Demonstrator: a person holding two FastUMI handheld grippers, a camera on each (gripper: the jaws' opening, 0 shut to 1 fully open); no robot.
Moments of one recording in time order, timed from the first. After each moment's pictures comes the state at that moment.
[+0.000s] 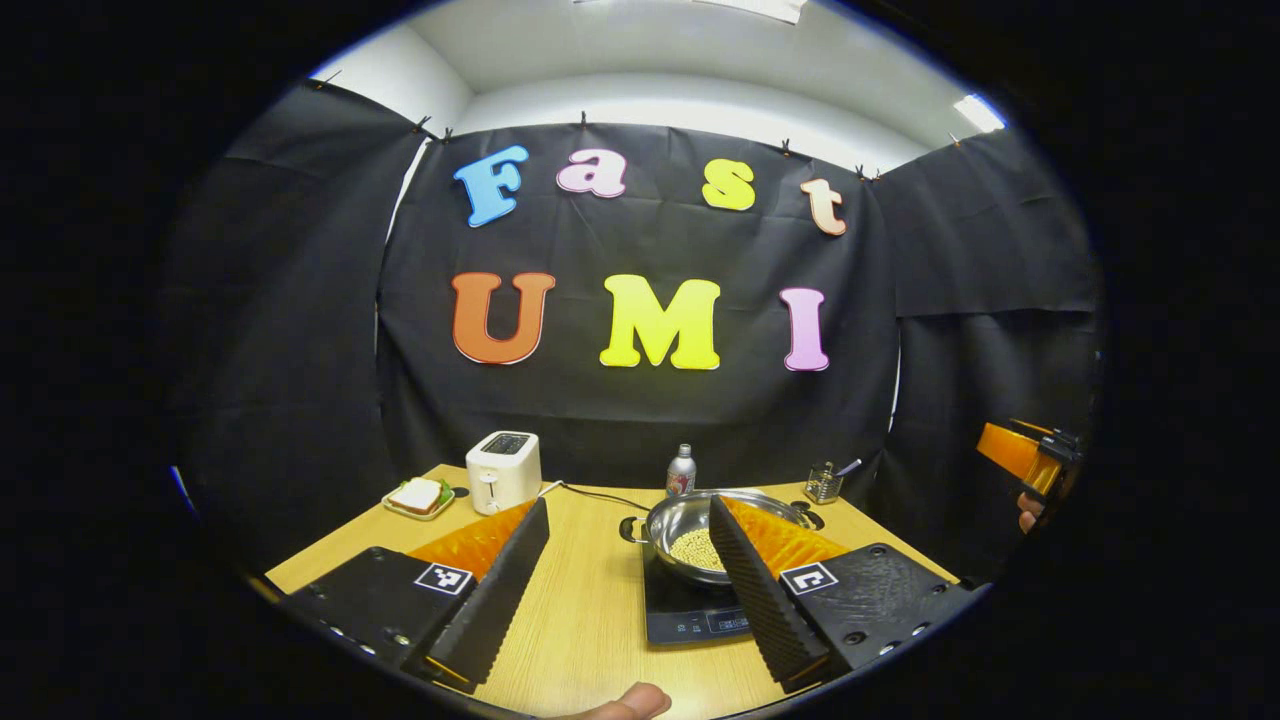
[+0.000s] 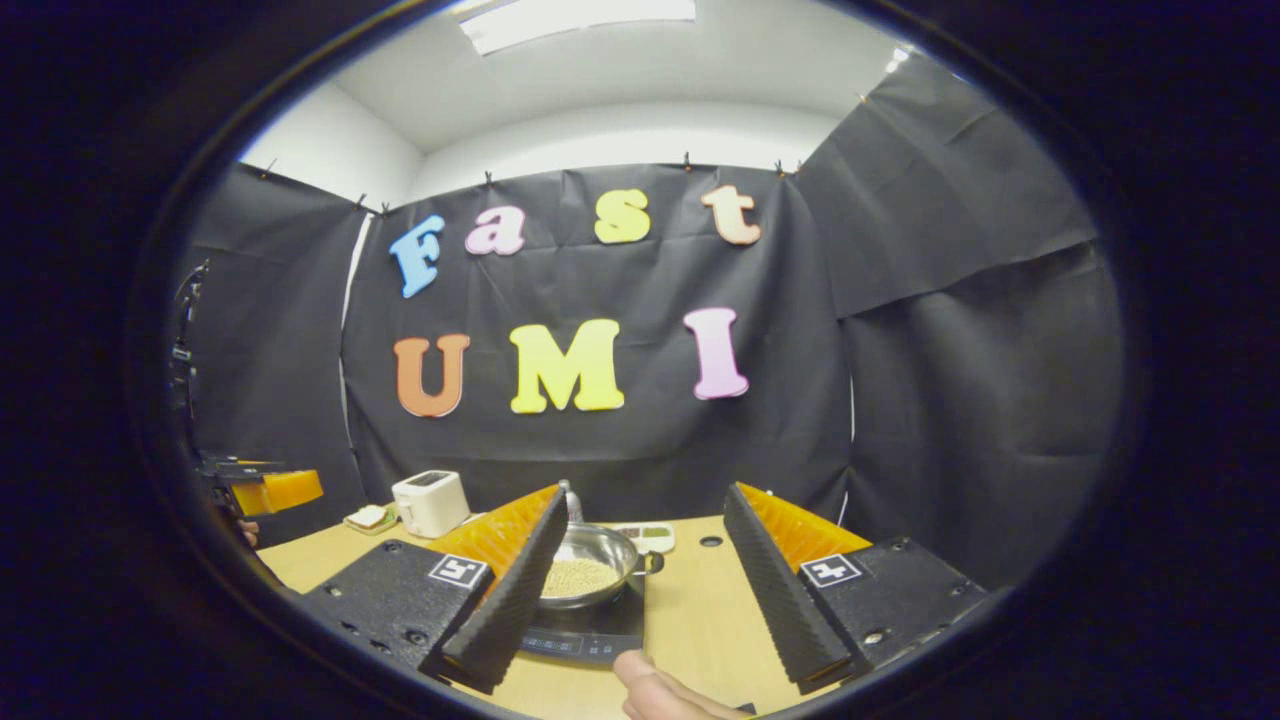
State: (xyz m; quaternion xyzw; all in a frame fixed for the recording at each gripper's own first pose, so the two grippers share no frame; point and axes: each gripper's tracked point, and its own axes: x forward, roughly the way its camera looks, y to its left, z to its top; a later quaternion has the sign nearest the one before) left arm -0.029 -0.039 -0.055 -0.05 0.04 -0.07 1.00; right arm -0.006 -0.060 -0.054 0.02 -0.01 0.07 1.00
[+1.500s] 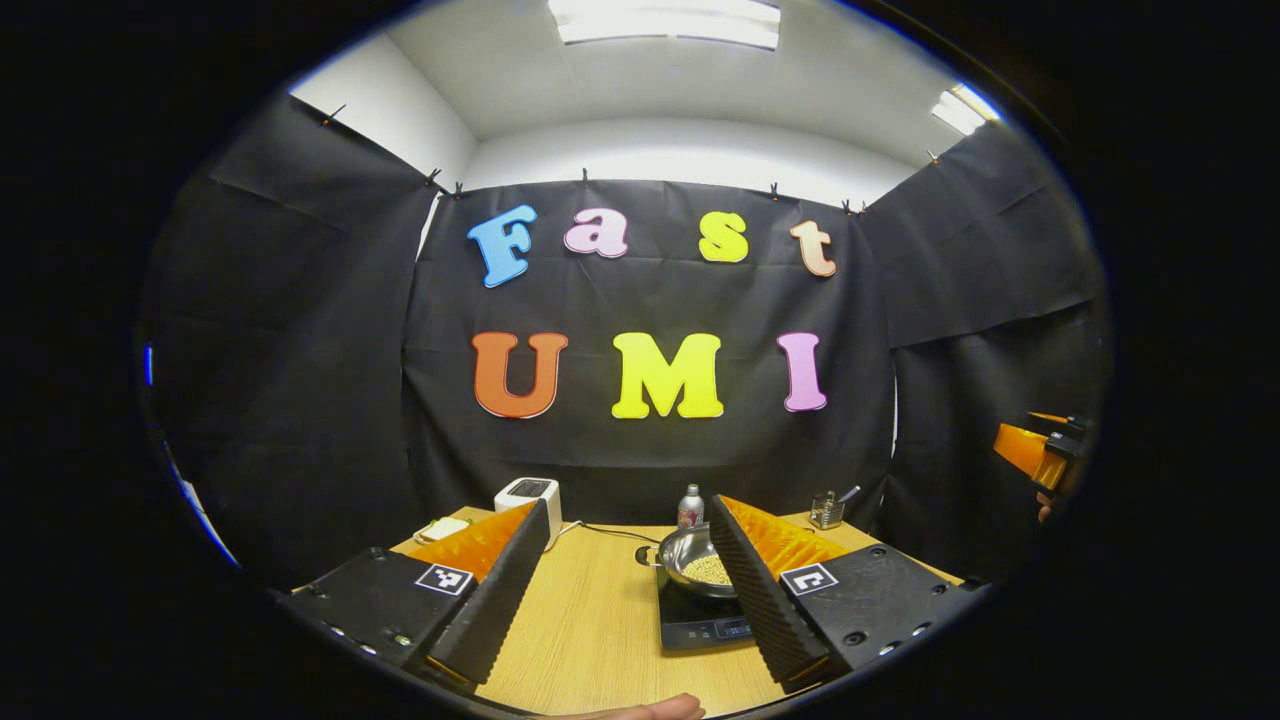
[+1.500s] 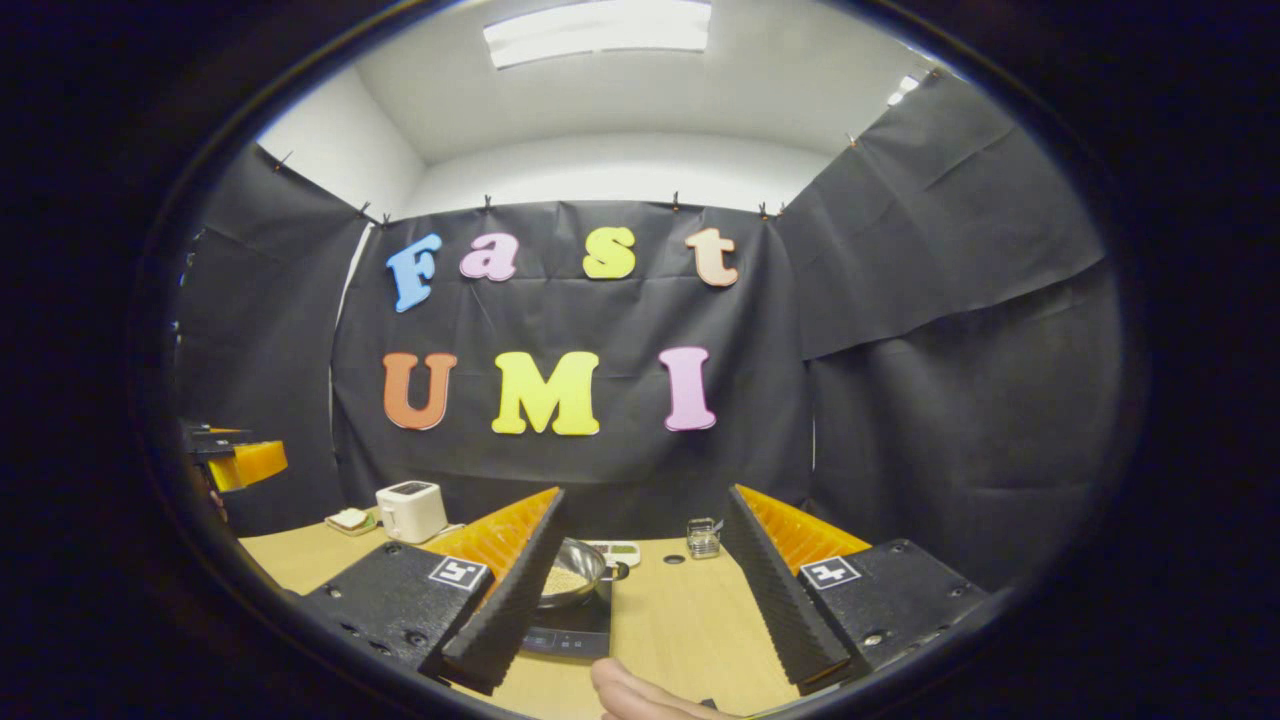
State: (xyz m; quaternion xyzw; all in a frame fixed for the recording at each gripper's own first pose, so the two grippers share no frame) left arm -0.078 -0.025 -0.032 -0.03 -0.04 -0.05 1.00; right arm -0.062 -0.075 -0.037 -0.01 -0.03 0.04 1.00
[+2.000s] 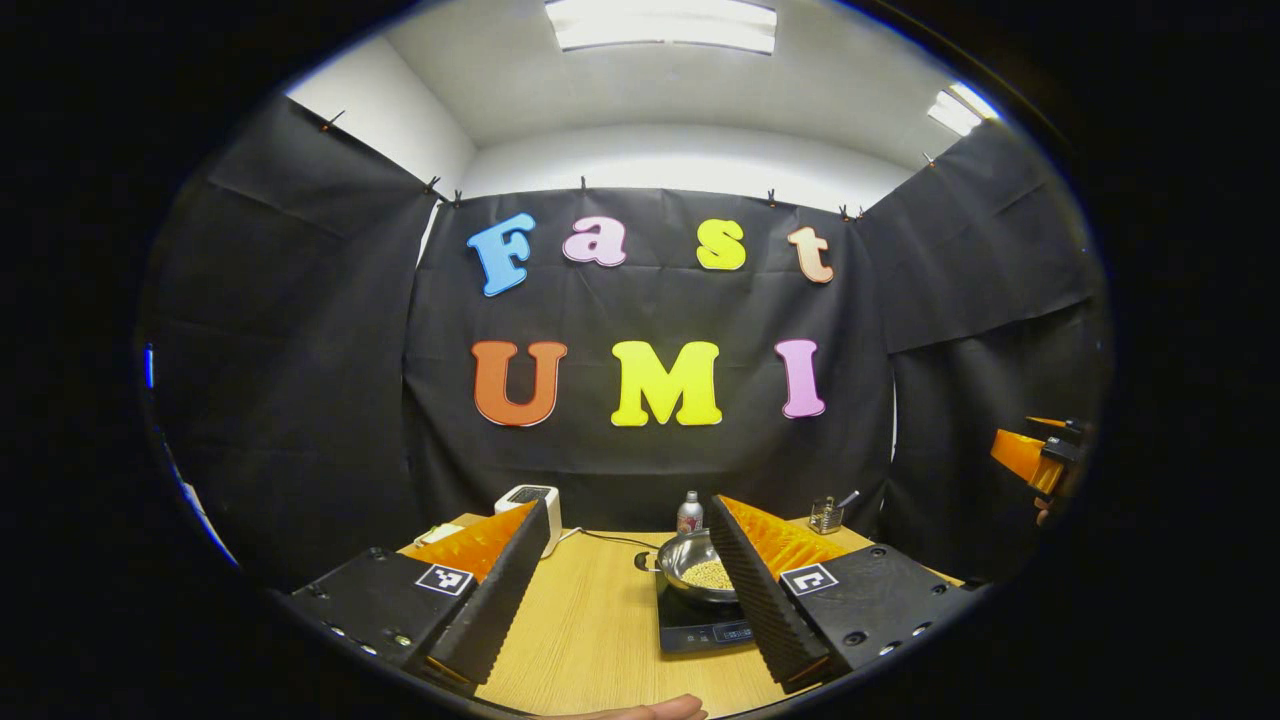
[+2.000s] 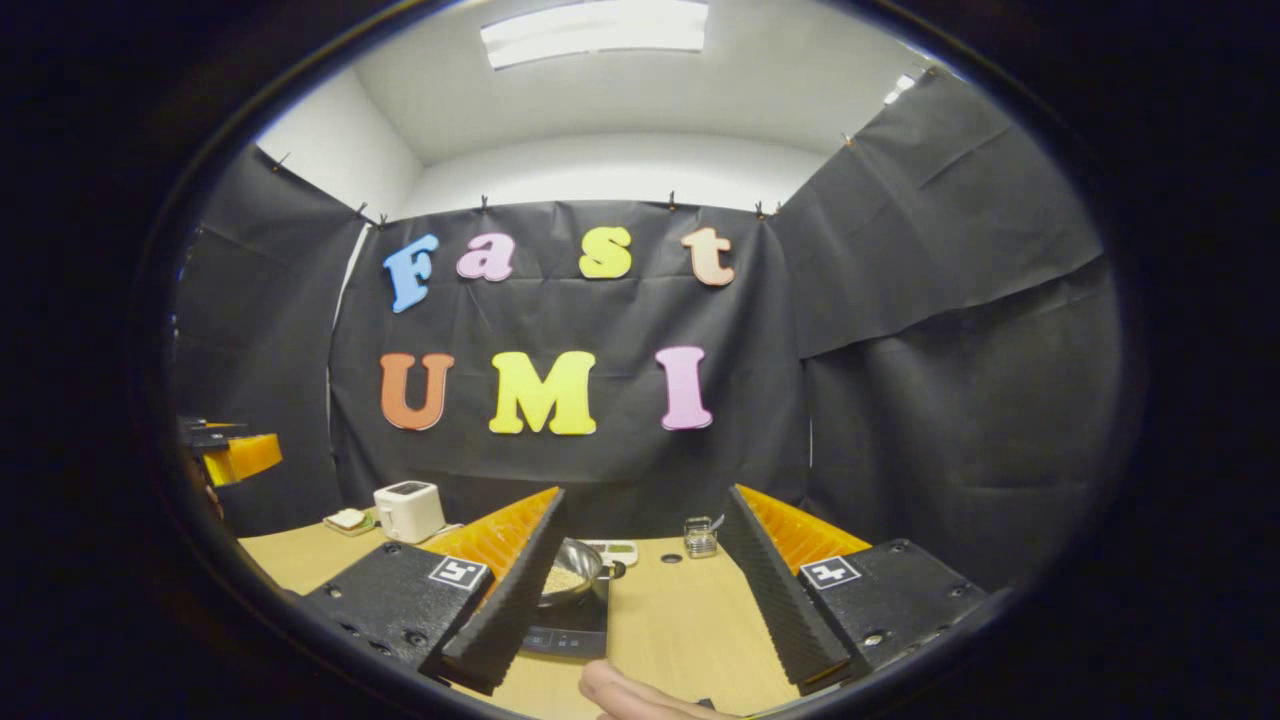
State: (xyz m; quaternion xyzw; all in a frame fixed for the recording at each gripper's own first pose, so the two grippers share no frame) left arm -0.080 -0.030 -0.027 -0.03 -0.05 -0.05 1.00; right arm -0.060 -0.083 -0.040 -0.01 -0.03 0.03 1.00
